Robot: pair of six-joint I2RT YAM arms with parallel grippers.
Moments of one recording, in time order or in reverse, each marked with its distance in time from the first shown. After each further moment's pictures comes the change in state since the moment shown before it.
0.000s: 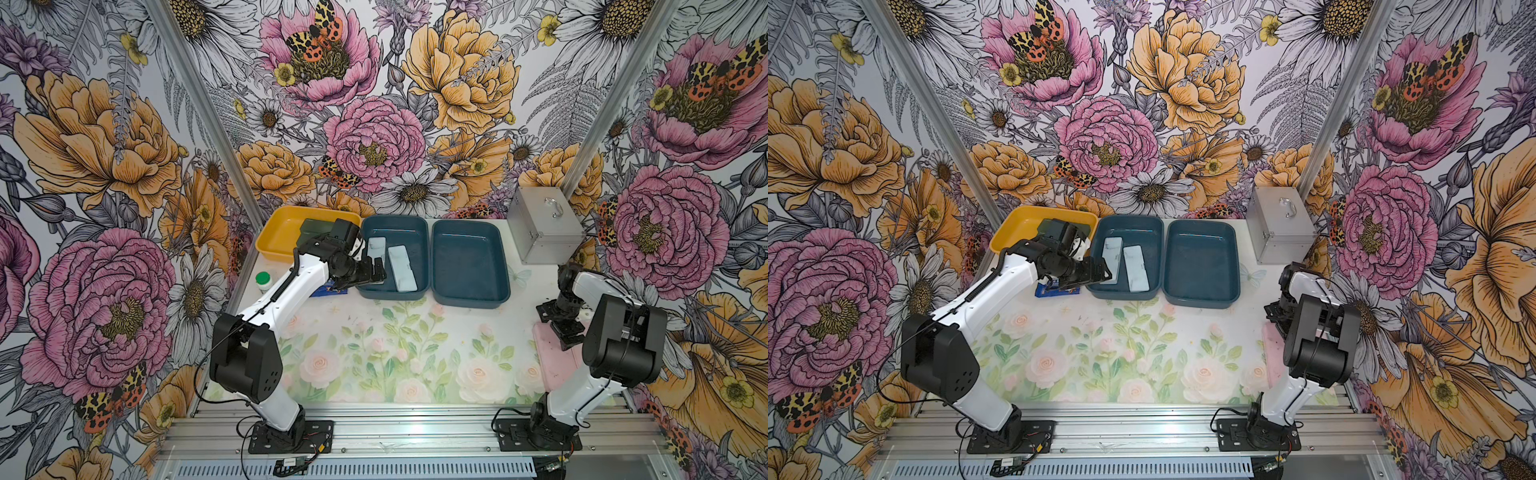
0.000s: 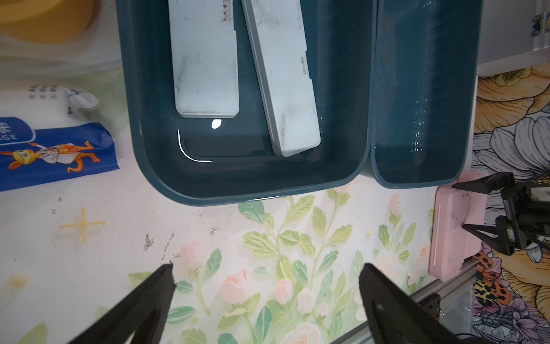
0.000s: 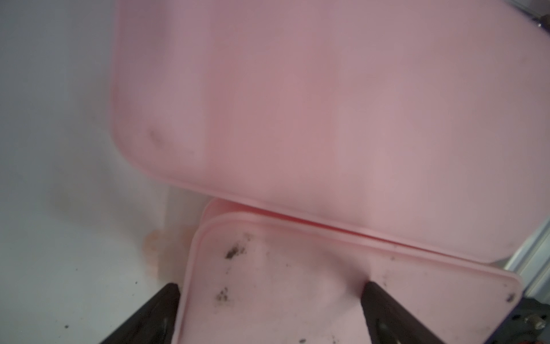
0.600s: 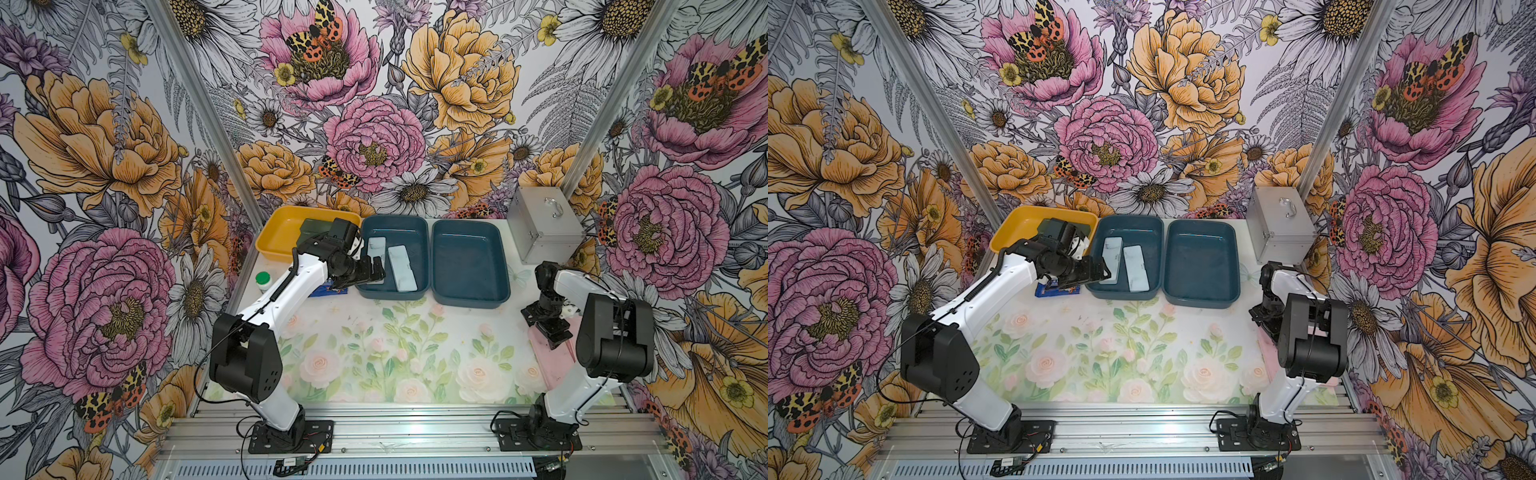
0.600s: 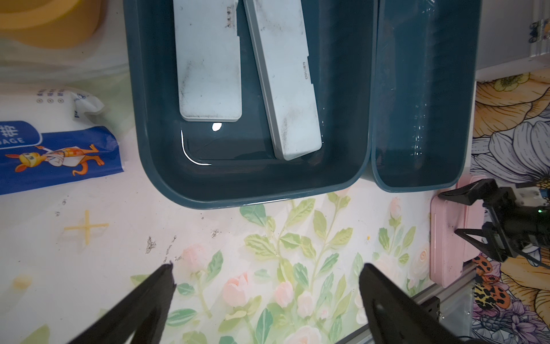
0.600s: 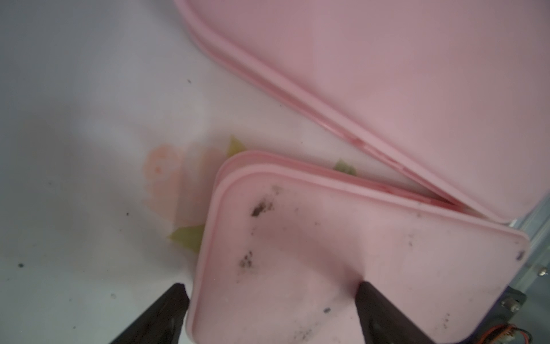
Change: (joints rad) left arm 0.006 0.000 0.000 0.006 0.000 0.000; right arm 0.154 0.020 0.014 -0.051 0.004 0.014
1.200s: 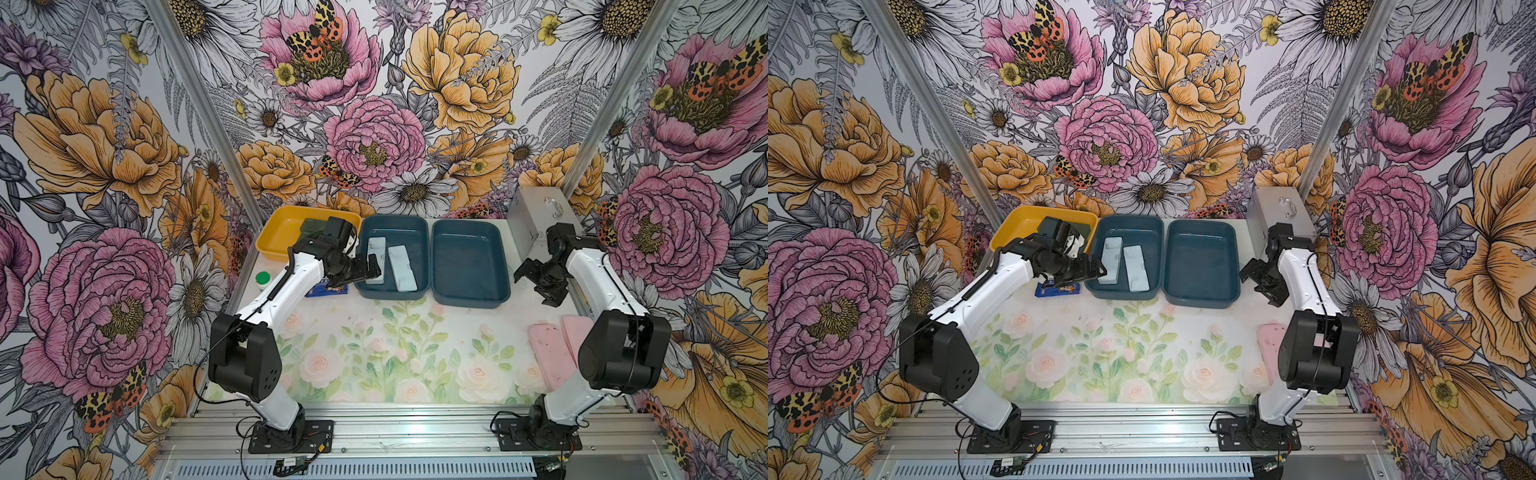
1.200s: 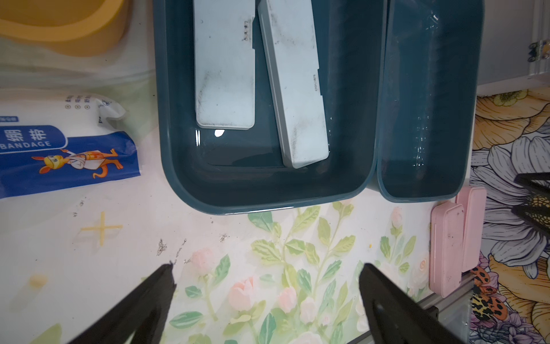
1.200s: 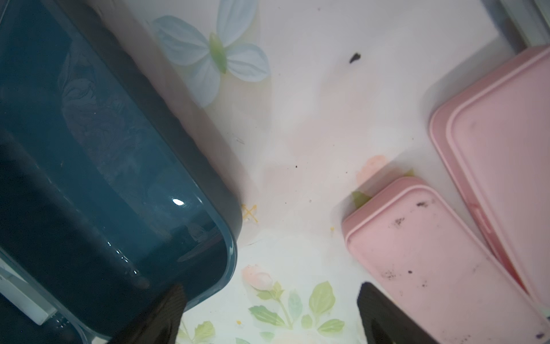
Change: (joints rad) left arm 0.039 0.000 0.000 0.008 0.003 0.000; right arm 0.007 -0.069 0.375 -0.097 -0.245 -0.495
